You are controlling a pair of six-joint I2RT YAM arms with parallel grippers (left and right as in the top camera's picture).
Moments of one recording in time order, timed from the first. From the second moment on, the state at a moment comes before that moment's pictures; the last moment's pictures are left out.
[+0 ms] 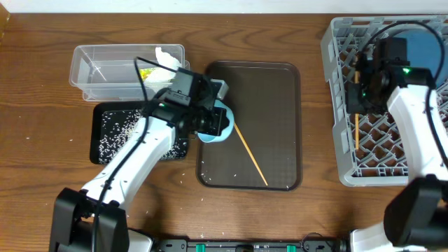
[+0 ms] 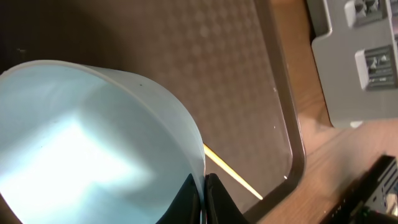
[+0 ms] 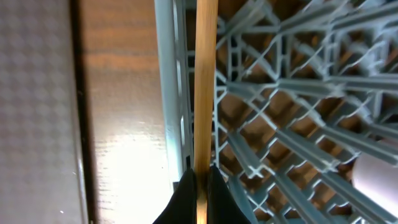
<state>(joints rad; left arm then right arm) -0.37 1.56 1.10 -0.62 0.49 -0.20 -0.07 1.70 1.40 -1.01 0.04 -0.05</state>
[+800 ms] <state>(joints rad) -0.39 1.57 1.10 -0.63 0.39 -0.20 -0.01 1.75 1.49 -1.04 -0.13 -0.06</state>
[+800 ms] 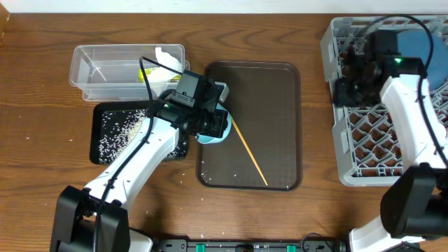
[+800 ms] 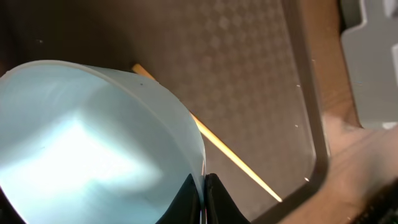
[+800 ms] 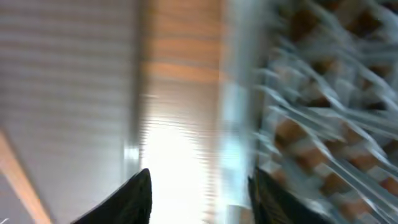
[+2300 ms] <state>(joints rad) -0.06 1.34 1.09 -0.75 0.38 -0.27 0.56 1.92 1.30 -0.83 0.02 0.08</state>
